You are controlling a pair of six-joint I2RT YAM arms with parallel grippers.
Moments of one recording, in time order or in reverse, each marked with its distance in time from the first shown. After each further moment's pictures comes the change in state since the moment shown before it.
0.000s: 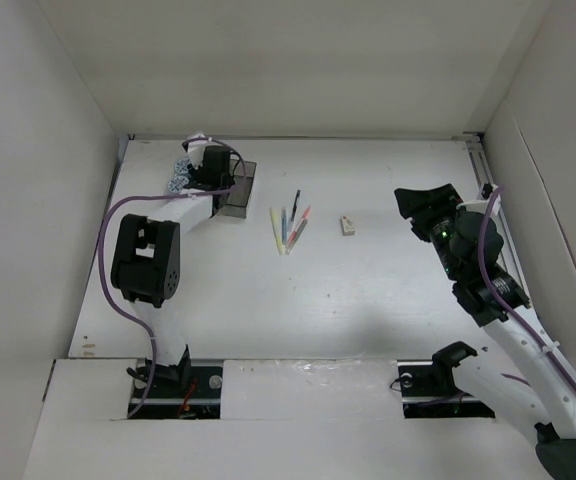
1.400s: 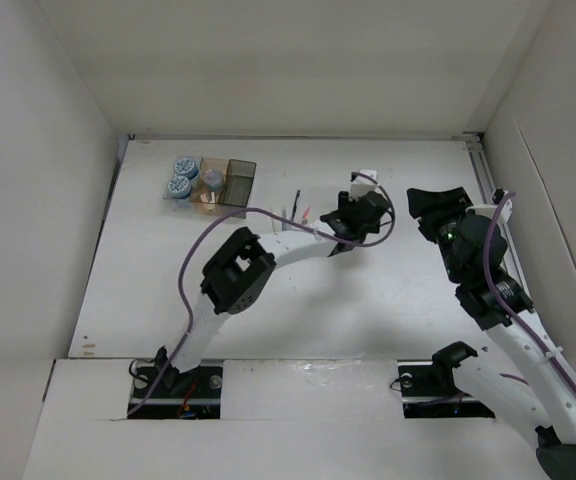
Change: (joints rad) left arm -0.707 0.311 0.435 -0.126 -0.073 0.012; right arm 0.000 -0.028 0.000 -0.023 0.112 0.014
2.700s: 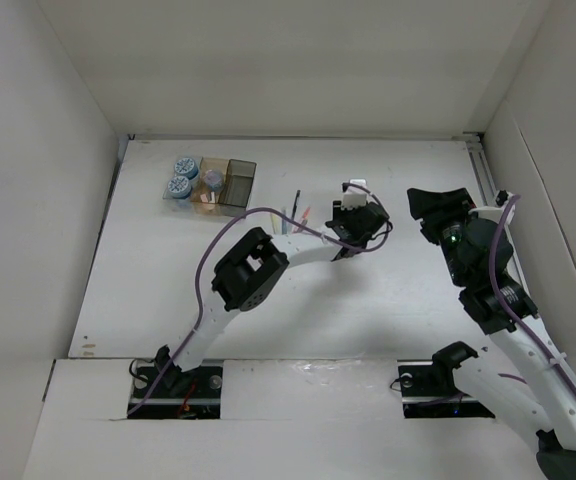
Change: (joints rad) left arm -0.021 0.161 0.068 -0.056 -0.197 -0.088; right arm 0.000 -0.034 0.000 -0.008 -0.026 -0.002
